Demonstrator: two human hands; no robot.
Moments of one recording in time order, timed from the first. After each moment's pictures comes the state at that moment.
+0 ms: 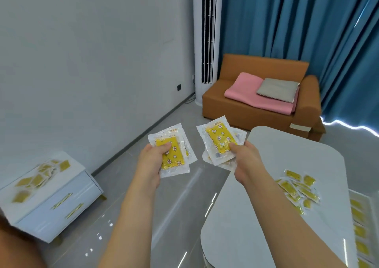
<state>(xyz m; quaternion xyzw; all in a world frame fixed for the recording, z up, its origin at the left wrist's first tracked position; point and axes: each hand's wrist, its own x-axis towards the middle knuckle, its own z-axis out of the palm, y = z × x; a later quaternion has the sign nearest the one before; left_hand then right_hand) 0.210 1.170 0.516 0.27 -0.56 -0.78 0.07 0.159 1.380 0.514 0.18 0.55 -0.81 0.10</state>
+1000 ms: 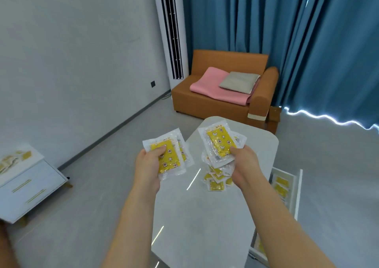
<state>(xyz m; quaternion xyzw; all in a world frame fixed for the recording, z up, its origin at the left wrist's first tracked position) 0.257 1.649 0.502 0.29 -0.54 -0.78 0.12 0.202 1.851 0.492 0.22 0.52 -0.82 0.09</state>
